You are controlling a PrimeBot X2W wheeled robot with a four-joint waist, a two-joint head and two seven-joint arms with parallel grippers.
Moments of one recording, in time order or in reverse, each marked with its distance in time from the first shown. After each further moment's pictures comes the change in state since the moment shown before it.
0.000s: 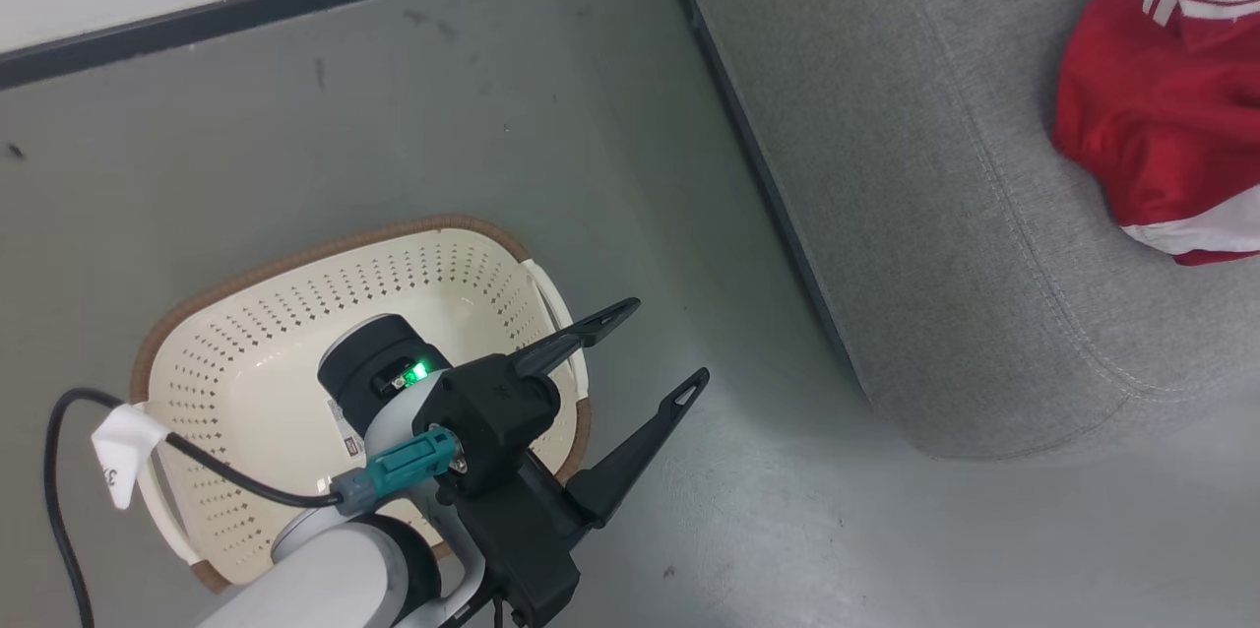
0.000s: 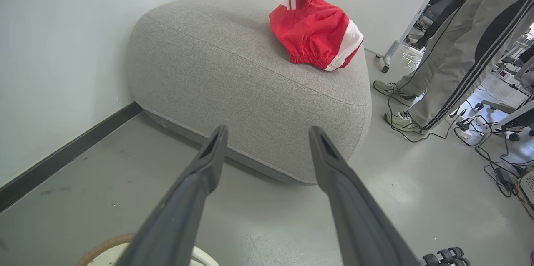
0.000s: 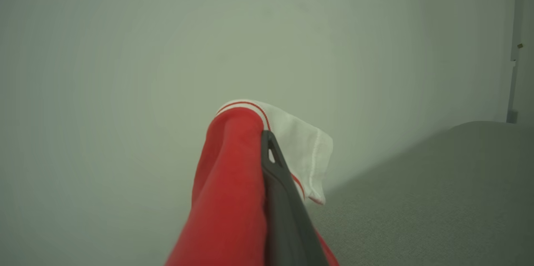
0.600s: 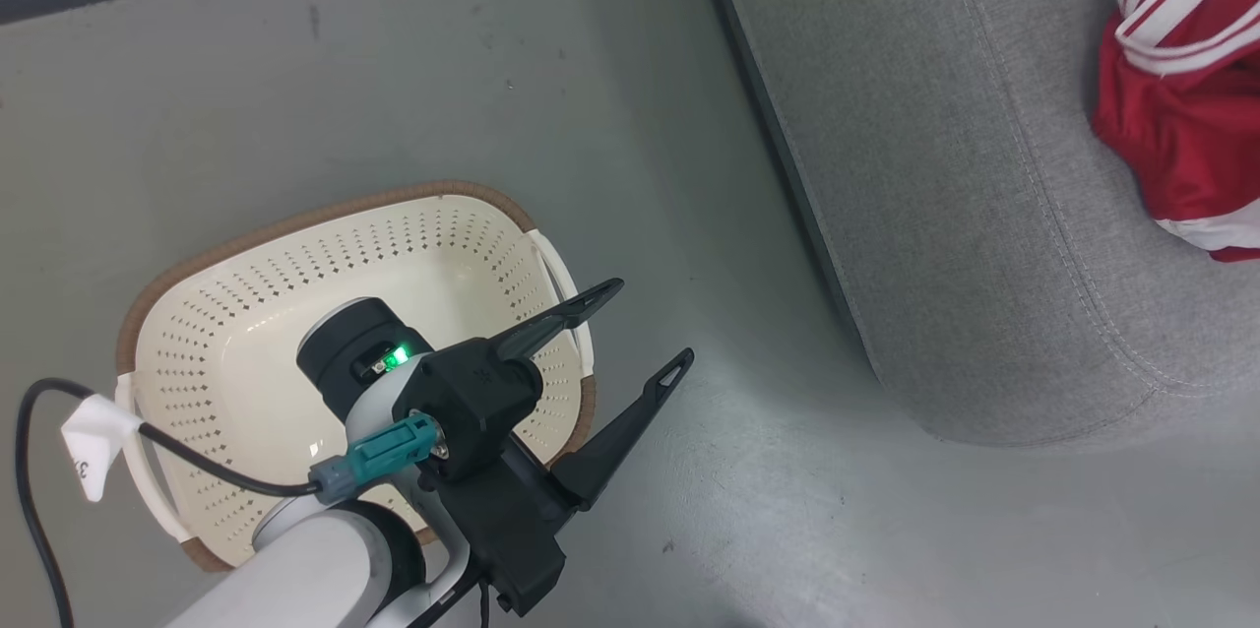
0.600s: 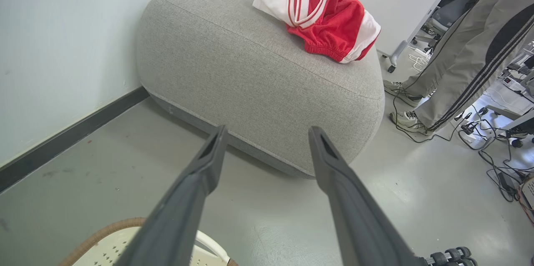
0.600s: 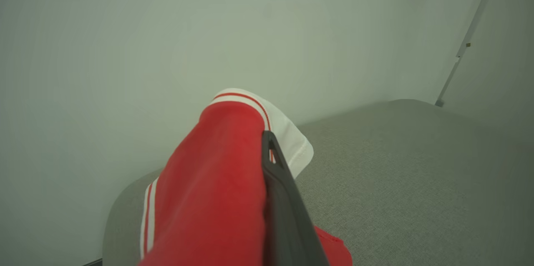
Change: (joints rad) left arm -0.014 0.017 0.018 -0.006 0.001 0.000 0.006; right arm 0.008 -0.008 0.090 0.192 -0.171 -0.048 -0.024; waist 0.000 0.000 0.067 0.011
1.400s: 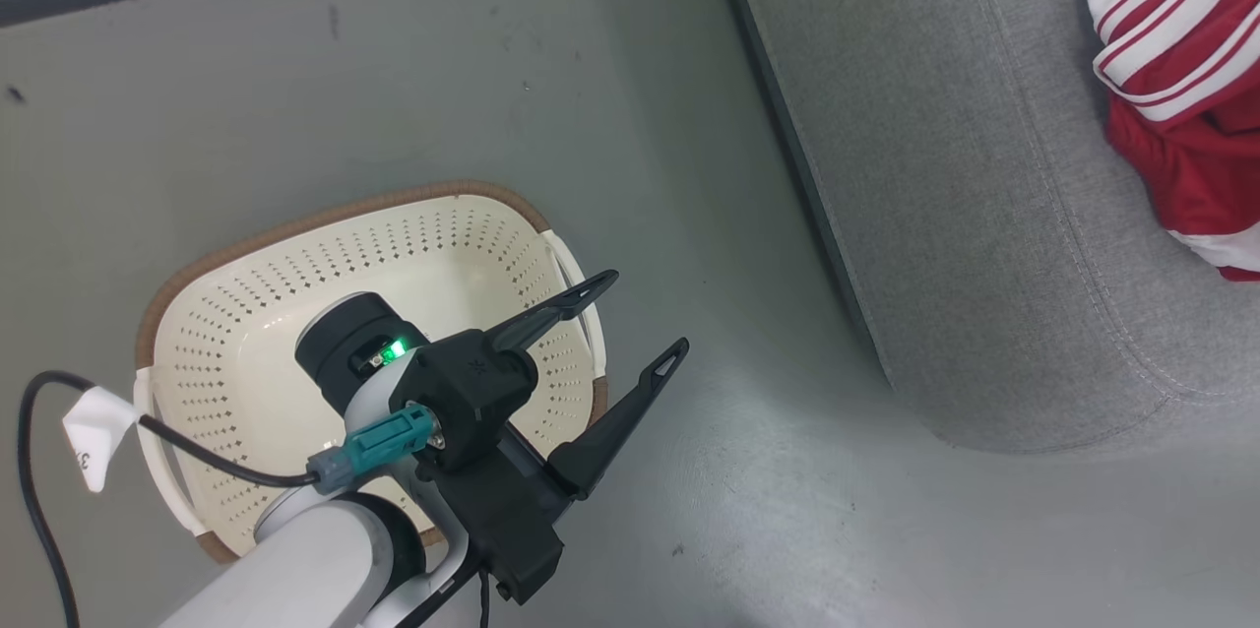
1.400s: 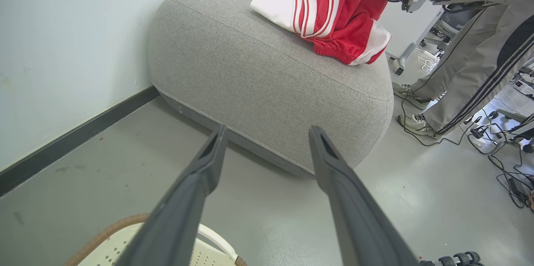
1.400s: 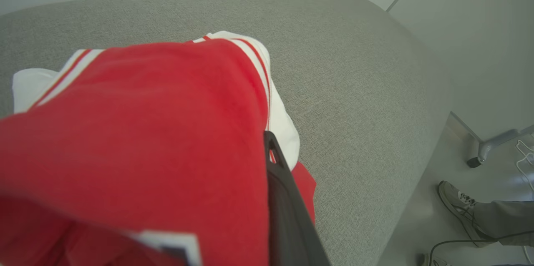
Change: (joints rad) left arm -0.009 -0.008 0.001 0.026 0.000 -0.001 -0.018; right arm 0.008 0.026 0.131 0.249 -0.121 -0.127 0.212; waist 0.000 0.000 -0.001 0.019
